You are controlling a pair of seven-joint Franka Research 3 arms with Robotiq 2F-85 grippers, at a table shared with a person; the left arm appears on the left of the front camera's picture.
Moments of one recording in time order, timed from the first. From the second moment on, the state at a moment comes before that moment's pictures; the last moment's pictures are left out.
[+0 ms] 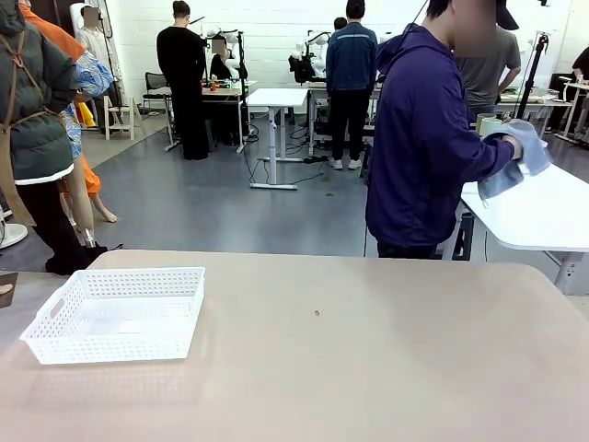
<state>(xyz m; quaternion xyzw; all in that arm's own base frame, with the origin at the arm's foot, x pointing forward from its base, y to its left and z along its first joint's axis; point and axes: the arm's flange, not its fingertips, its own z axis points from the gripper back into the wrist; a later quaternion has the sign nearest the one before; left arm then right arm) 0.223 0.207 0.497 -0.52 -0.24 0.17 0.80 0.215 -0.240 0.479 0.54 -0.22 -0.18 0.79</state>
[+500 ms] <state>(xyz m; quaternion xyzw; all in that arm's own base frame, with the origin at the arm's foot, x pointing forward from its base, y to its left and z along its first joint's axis) 0.223 0.207 0.497 -0.52 -0.24 0.17 0.80 0.215 -0.240 0.479 0.54 -0.22 -0.18 0.79</state>
